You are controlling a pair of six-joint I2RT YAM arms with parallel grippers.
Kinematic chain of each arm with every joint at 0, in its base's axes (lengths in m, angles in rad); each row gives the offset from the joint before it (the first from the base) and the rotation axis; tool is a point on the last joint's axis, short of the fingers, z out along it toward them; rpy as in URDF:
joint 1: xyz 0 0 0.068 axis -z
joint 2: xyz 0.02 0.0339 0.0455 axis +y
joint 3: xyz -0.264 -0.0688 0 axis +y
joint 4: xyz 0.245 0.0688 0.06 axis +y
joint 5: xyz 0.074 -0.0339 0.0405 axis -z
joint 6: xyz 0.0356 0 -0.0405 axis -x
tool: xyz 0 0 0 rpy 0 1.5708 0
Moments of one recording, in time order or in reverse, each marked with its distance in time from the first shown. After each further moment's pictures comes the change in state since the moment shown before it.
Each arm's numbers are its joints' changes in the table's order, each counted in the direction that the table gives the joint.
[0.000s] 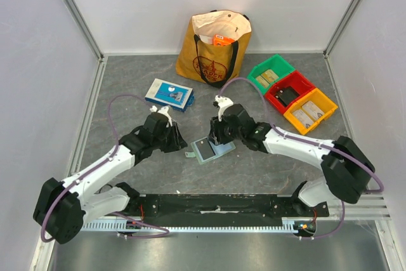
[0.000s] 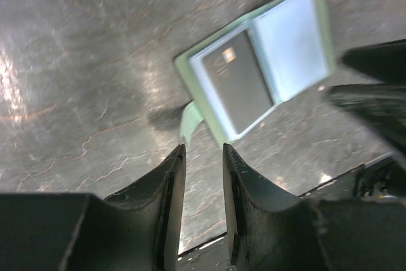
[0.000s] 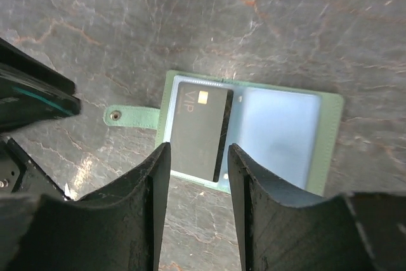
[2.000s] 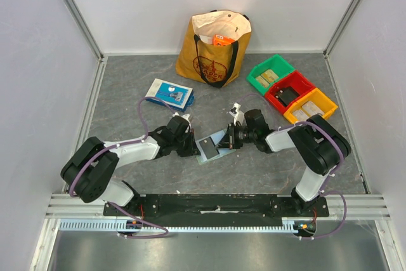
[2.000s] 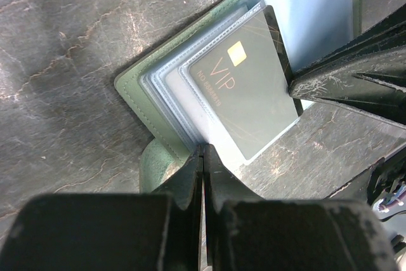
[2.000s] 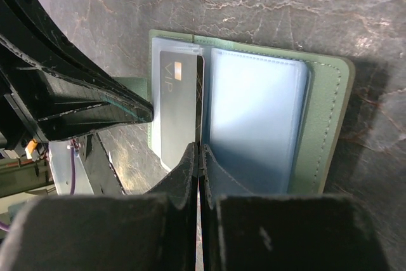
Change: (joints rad) left arm 0.105 0.396 -0.015 -0.308 0.089 0.046; right arm 0.286 0.315 0.286 -0.602 -0.631 -0.246
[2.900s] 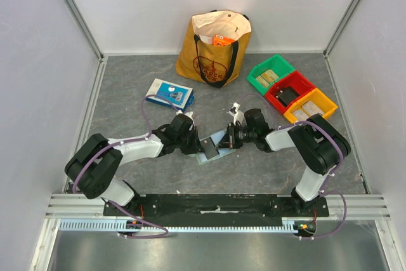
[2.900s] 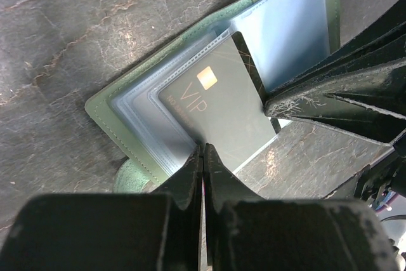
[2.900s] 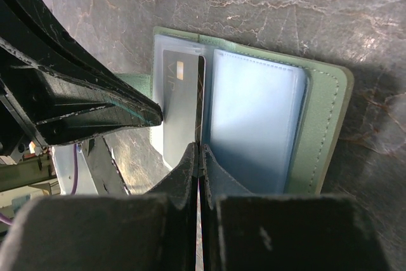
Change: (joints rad) left arm 0.022 0.041 -0.045 -0.026 -0.009 0.026; right arm 0.004 0.003 -0.013 0.026 -0.025 0.013
